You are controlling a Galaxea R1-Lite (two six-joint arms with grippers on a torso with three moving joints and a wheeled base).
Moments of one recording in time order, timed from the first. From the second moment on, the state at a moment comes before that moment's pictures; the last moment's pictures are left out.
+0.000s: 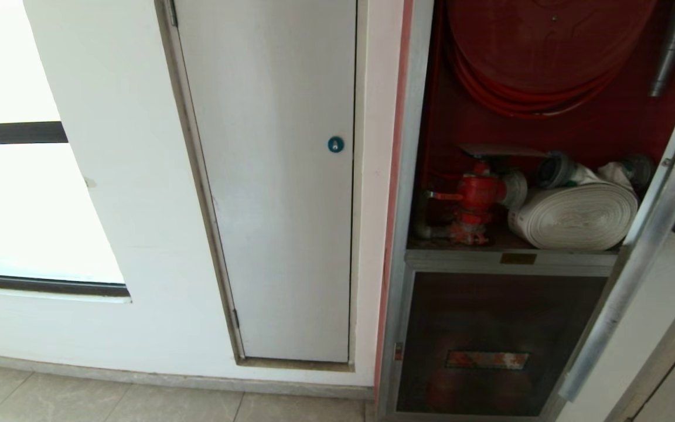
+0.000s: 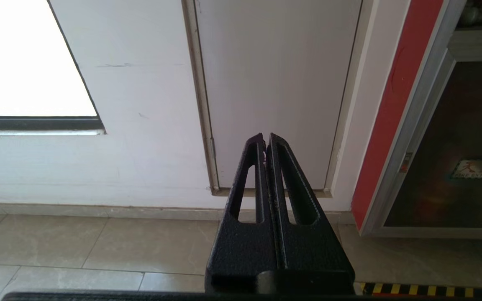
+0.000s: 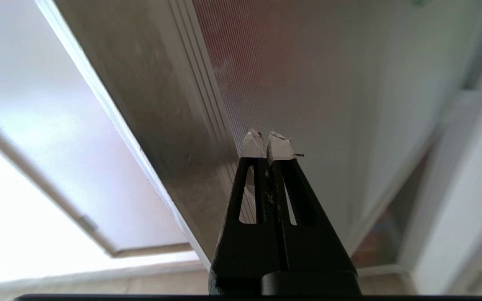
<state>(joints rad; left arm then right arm) -0.01 0.00 0.00 0.01 -0.02 0.02 -0.09 1.12 -0.58 -0.47 0.02 0.21</state>
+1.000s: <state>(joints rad) -0.01 0.00 0.00 0.01 -0.02 0.02 0.03 1.94 -1.19 -0.66 -0.03 0.26</state>
